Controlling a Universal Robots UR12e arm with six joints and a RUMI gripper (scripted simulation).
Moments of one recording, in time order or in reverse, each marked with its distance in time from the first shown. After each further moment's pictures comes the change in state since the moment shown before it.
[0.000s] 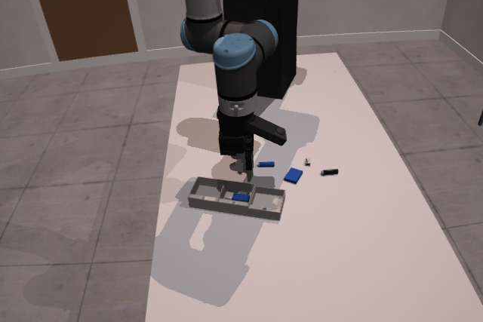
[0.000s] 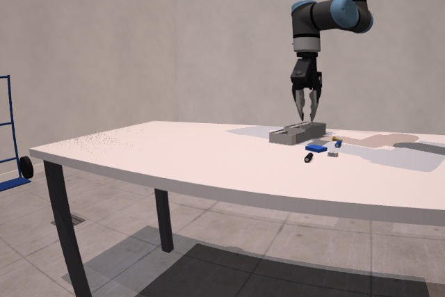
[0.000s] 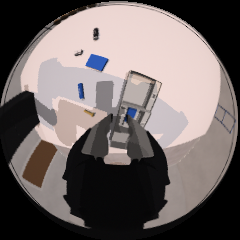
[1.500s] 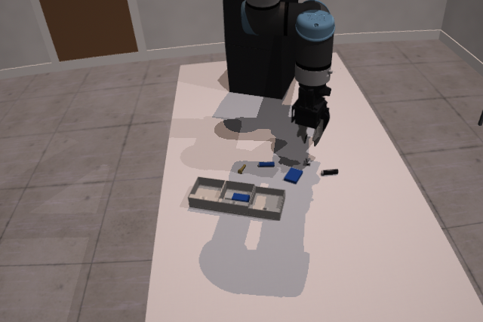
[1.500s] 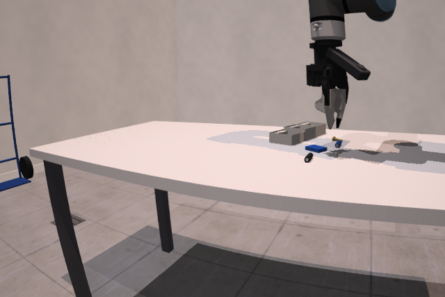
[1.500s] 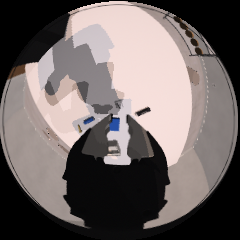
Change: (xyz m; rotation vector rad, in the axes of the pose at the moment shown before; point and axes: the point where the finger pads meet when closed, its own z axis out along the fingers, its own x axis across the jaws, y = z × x) arm -0.128 -0.173 -0.009 -0.009 -0.007 -1.119
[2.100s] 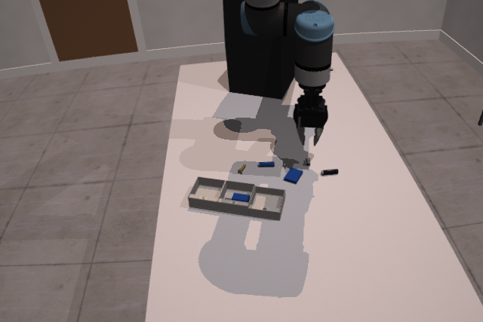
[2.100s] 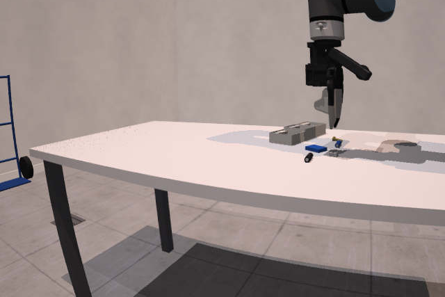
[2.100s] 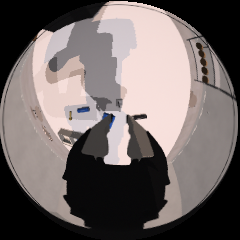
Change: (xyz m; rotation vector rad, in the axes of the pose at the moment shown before) arm -0.003 0.004 0.000 -0.003 0.011 -0.335
